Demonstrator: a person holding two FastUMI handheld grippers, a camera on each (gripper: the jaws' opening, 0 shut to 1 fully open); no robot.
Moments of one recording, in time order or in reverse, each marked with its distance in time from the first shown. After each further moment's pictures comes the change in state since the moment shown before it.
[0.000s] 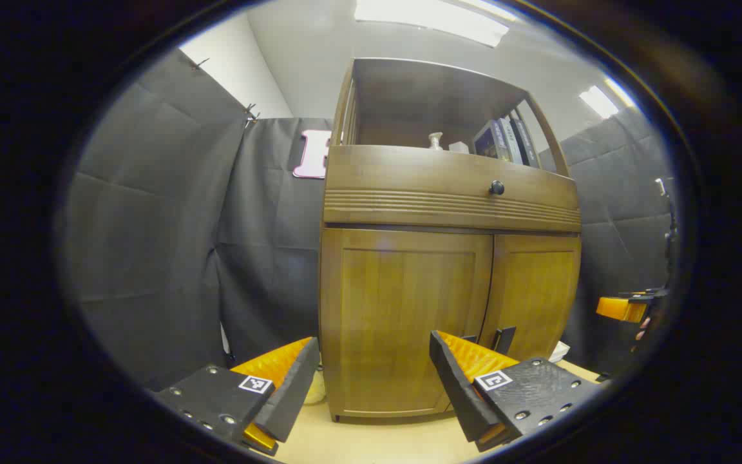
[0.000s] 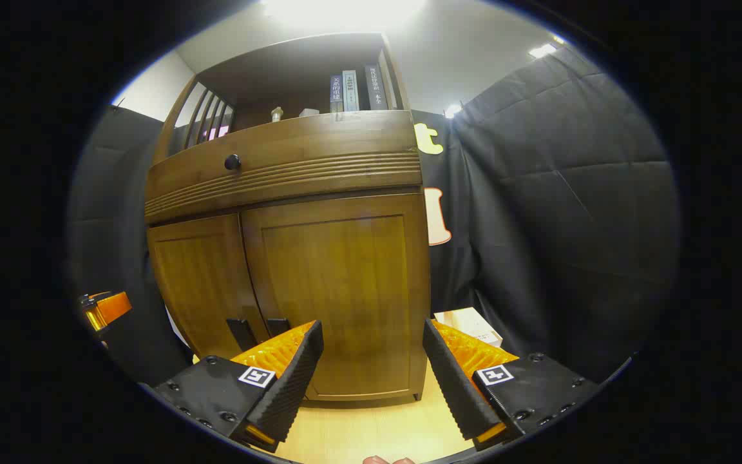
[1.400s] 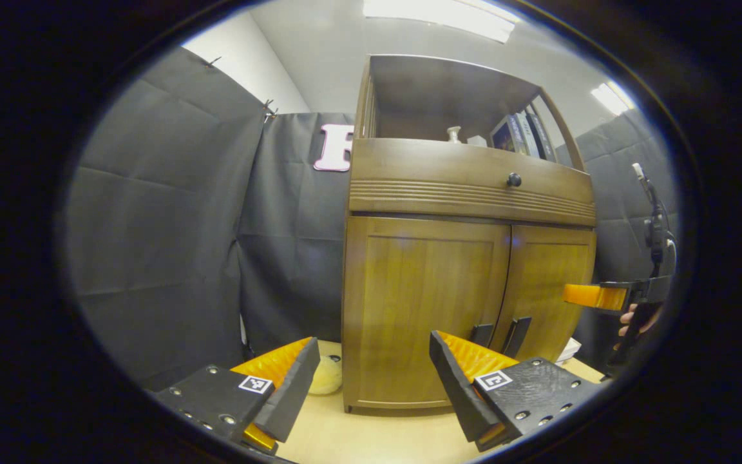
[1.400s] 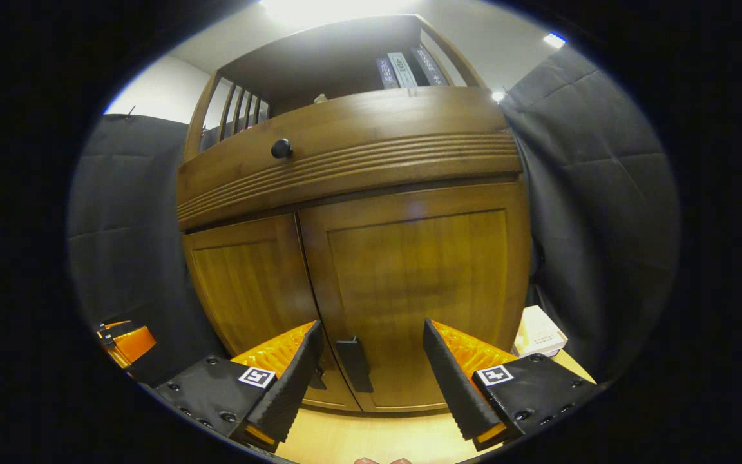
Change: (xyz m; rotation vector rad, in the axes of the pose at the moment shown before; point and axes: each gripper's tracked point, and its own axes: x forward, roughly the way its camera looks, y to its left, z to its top) left arm -0.029 0.023 -0.012 -0.014 0.045 0.098; right arm 0.061 0.095 -0.004 0.030 0.053 0.232
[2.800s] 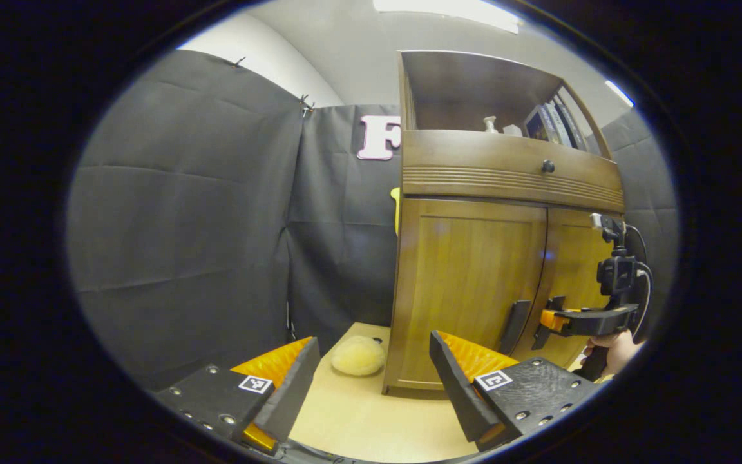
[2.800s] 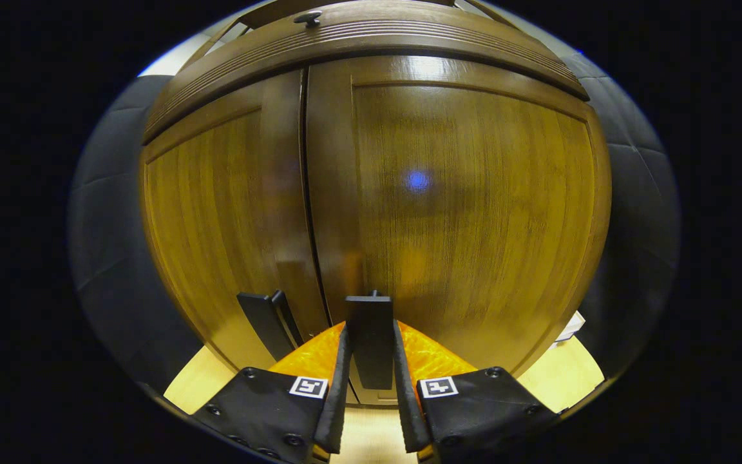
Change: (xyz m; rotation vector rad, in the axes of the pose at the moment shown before) left arm -0.052 0.048 -0.022 0.006 0.059 0.190; right arm 0.095 0.016 -0.094 -0.085 0.160 -0.073
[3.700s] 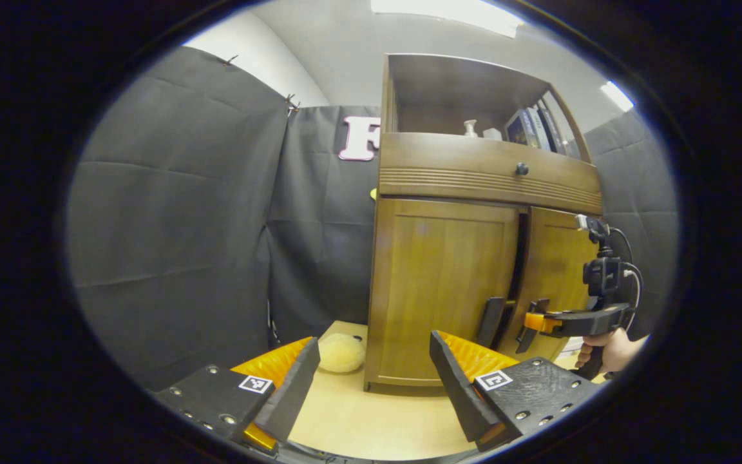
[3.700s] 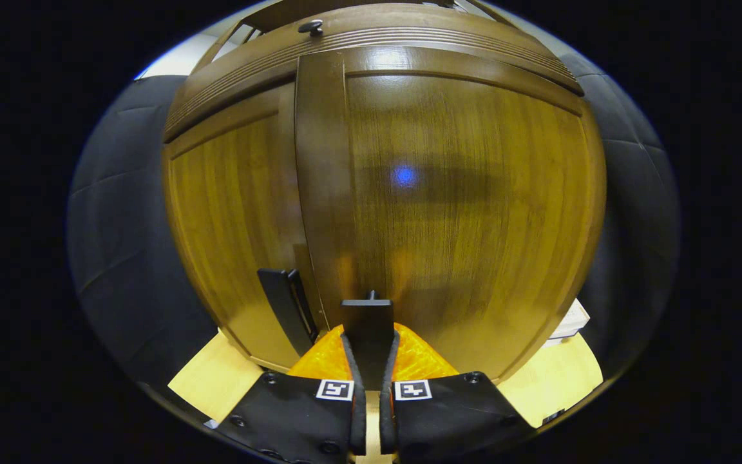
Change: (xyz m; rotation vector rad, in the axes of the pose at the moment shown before) left arm -0.015 -0.027 -0.001 -0.008 -0.007 -0.113; right arm 0.000 -0.001 0.004 -0.011 0.041 0.080
